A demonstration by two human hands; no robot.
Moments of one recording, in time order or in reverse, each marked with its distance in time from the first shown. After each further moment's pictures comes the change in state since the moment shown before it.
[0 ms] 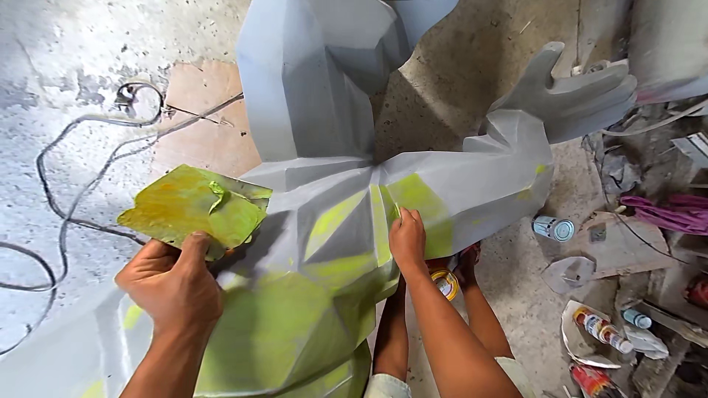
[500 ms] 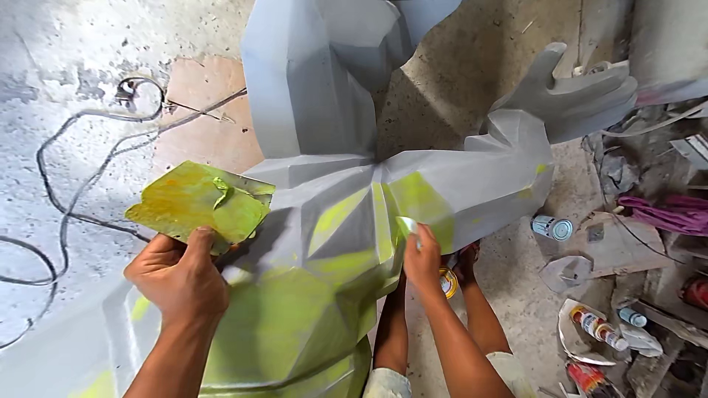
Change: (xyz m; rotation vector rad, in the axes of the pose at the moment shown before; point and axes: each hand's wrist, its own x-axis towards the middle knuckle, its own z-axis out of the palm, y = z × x) left_hand -0.001 0.002 0.000 -0.024 0.000 -0.024; right_hand -0.052 0.027 -0.036 0.337 0.027 -0.102
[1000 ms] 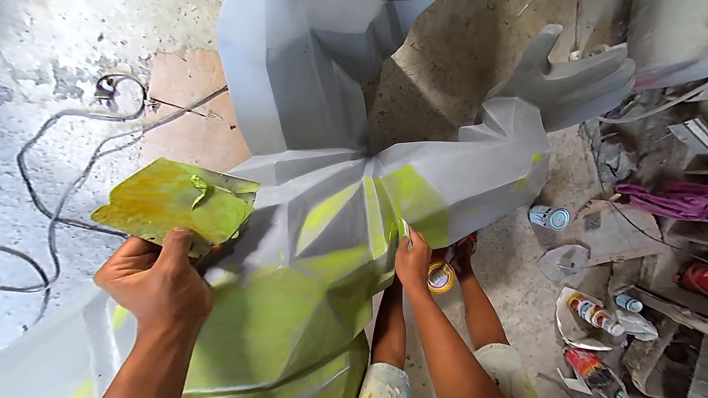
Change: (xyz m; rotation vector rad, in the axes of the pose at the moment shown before) left_hand 0.002 -0.011 -0.006 0.020 0.007 -0.011; right_hand -0.010 0.034 0.029 -0.107 0.079 0.203
